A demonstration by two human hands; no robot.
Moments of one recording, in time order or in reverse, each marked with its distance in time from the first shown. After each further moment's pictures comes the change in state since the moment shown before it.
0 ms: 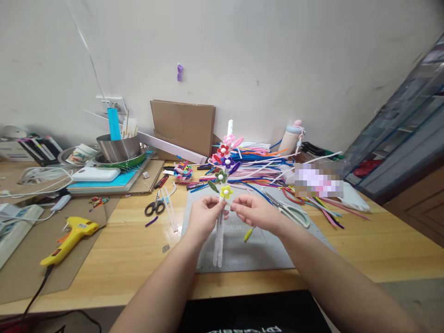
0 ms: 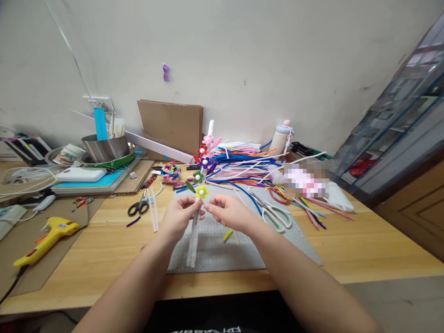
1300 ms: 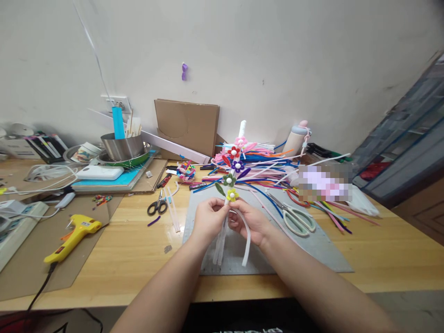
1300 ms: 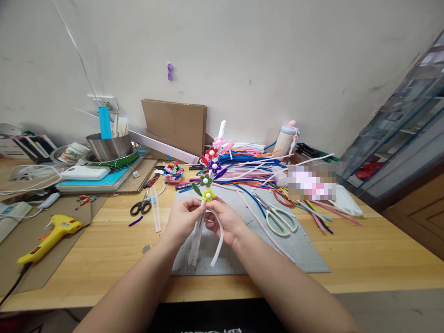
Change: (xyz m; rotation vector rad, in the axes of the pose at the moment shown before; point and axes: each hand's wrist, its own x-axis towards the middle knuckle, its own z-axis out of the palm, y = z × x) left_hand 0.007 -0.017 -0.006 0.179 0.069 0.102; right_hand 0.026 0.021 0.044 1.141 0.106 0.225
